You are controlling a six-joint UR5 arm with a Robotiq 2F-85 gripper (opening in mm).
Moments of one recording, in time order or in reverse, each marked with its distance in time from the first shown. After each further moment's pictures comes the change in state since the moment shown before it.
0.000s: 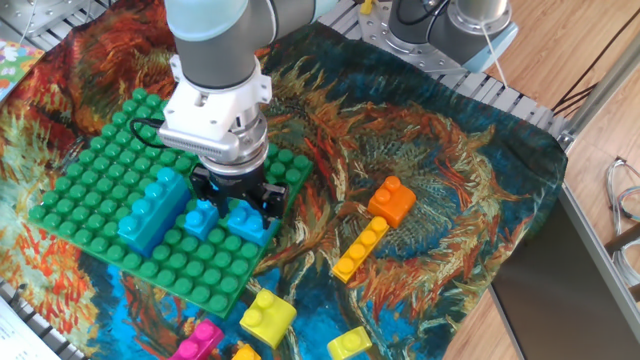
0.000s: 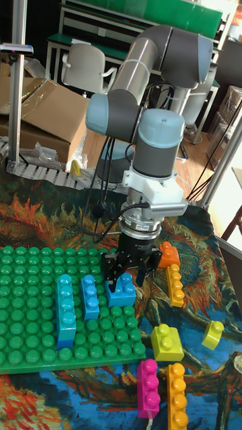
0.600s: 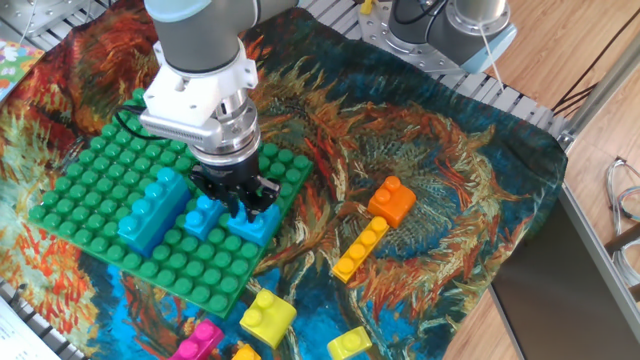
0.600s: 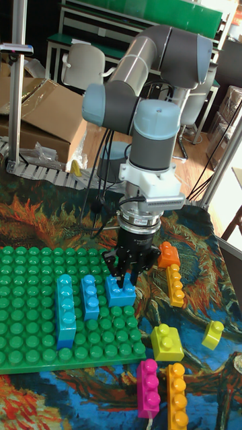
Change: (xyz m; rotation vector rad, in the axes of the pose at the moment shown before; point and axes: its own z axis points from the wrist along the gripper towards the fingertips) arm -0.002 0.002 -0.014 -0.034 0.004 0.045
